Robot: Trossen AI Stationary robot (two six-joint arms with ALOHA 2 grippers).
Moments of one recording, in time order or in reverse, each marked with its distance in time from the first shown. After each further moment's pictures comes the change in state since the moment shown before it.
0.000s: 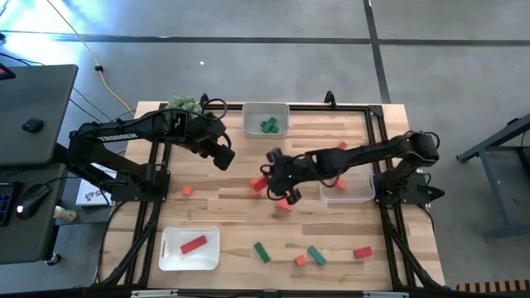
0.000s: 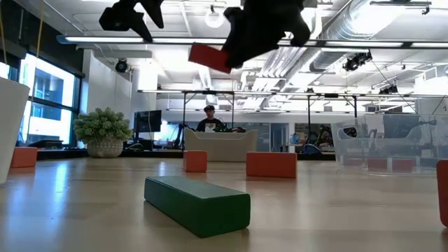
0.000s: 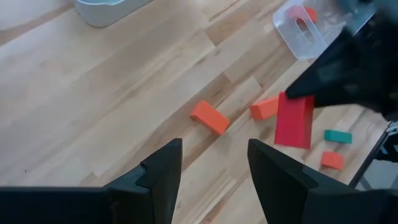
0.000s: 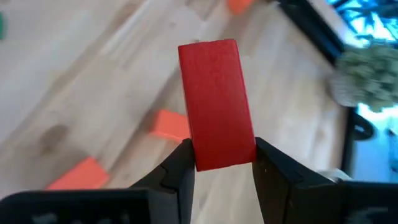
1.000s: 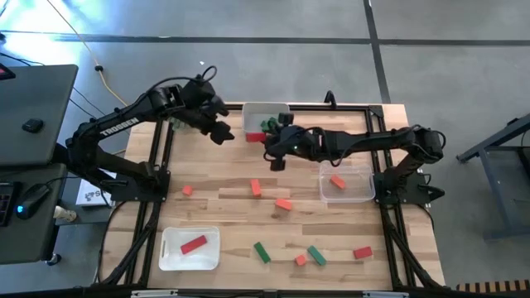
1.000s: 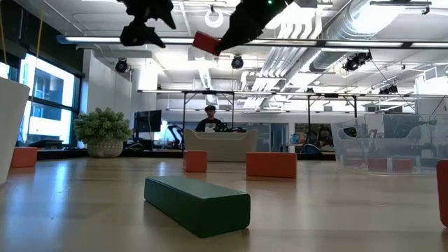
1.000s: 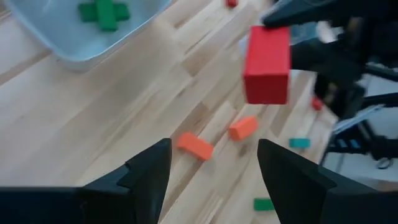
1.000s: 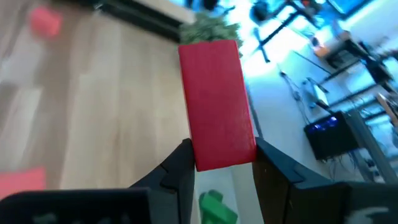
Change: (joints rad) left arm 0.361 0.000 0.000 0.113 0.372 0.307; right arm -0.158 -0.051 0.000 0.247 0.279 0.177
